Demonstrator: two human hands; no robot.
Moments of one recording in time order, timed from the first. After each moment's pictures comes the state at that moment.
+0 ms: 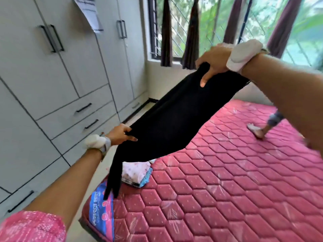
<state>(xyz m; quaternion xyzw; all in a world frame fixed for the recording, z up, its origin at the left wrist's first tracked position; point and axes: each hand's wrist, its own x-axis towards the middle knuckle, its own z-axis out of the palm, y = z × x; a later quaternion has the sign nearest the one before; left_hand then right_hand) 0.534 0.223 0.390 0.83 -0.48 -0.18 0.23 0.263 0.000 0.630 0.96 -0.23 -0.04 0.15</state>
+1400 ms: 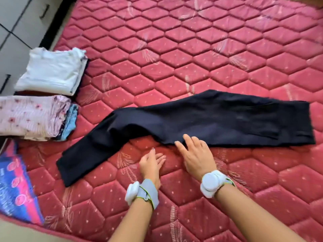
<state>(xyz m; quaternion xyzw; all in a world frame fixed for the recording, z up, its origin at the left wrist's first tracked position) 0.182 0.136 -0.102 0.71 0.12 -0.45 0.53 0.047 0.083 -0.122 0.91 -0.42 0.06 -0.02</state>
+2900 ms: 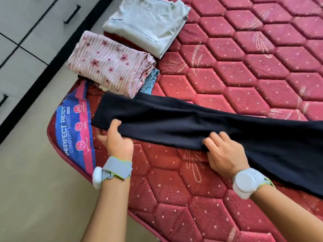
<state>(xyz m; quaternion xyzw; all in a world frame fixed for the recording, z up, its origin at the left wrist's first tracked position) 0.472 0.246 -0.094 0.61 0.22 -0.29 0.70 0.219 0.089 -0.104 0.98 -0.19 0.06 -0.04</state>
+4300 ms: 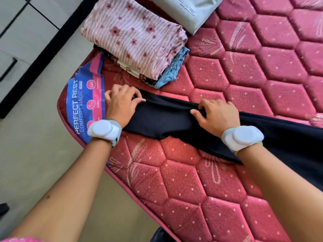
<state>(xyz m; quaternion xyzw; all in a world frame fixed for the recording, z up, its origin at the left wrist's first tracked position) 0.557 0.270 -0.120 0.92 -0.38 -0.04 0.11 0.352 0.071 -0.125 0.96 -0.25 -0.01 -0.14</state>
